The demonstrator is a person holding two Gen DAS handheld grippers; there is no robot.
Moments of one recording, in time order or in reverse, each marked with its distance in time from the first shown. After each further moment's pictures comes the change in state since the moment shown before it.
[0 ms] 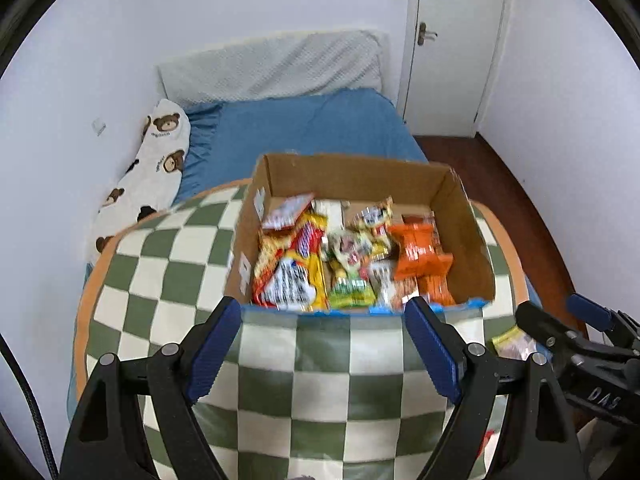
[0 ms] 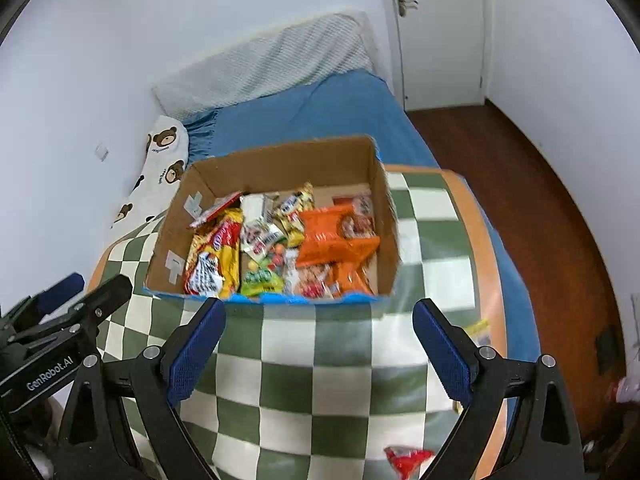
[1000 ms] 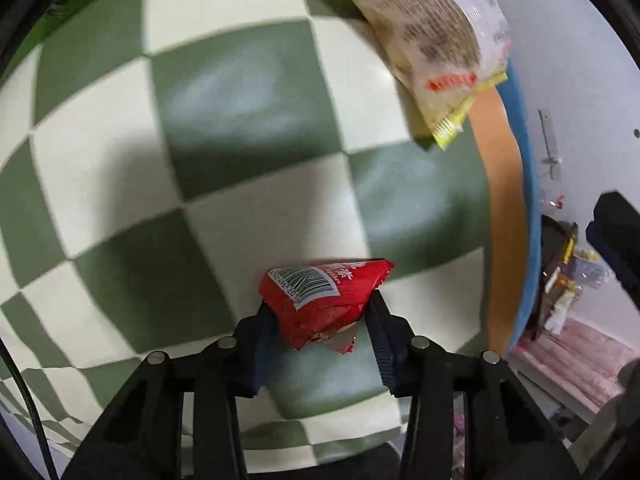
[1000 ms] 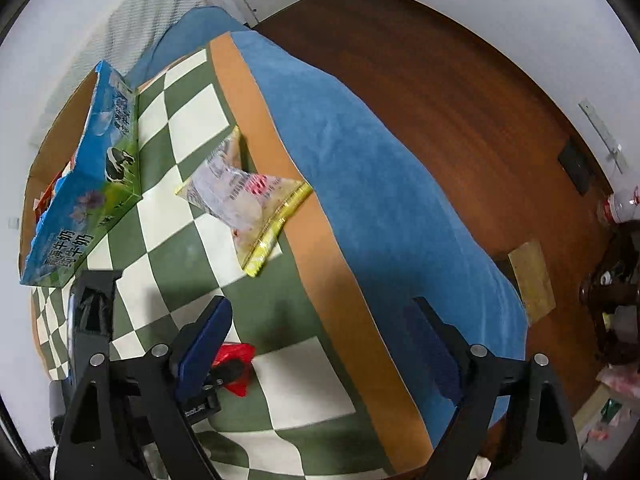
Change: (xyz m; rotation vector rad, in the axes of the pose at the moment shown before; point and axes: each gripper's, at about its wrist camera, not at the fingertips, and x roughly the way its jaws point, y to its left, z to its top) left arm 0.186 -0.229 -0.199 0.270 0.824 -0.327; right arm 0.046 -0.240 -0.171 0.434 0.273 -0.170
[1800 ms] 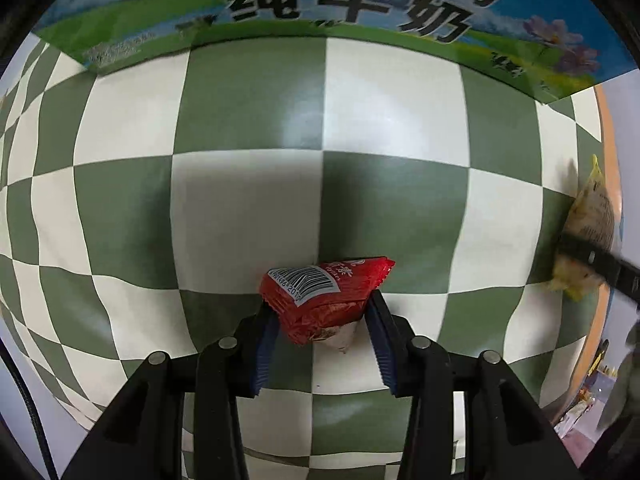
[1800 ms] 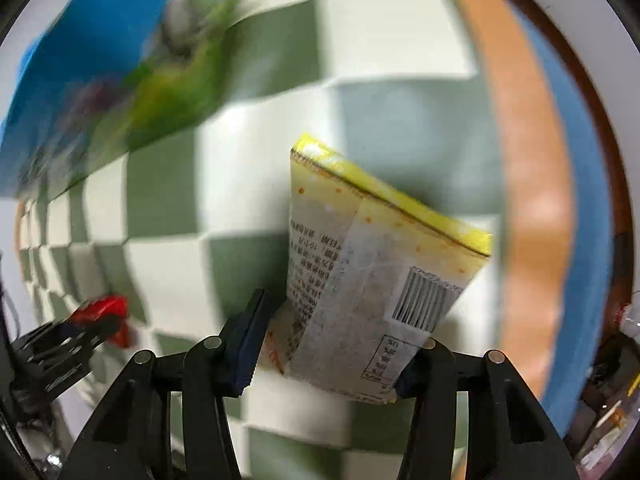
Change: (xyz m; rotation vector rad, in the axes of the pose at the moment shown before) left arm -0.054 0.167 -0.035 -0.332 -0.178 0.166; right arm 0.123 0.156 0.035 -0.372 0.289 0.056
